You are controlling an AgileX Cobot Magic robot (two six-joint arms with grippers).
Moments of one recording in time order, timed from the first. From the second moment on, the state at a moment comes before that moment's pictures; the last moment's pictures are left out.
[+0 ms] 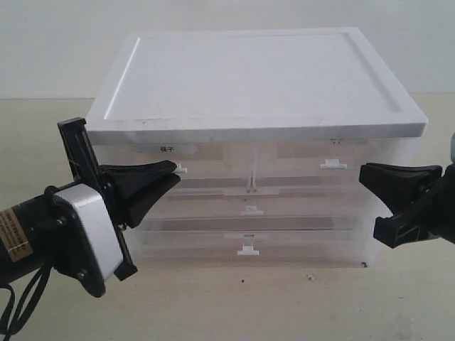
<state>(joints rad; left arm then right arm) -0.49 1.60 -0.30 0.38 -1.14 1.04 0.07 1.29 -0.20 -0.73 -0.90 0.51</state>
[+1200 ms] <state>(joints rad) -0.50 1.39 -0.28 0.52 -0.93 0.84 0.07 1.29 -0.20 -0.73 -0.90 0.52</state>
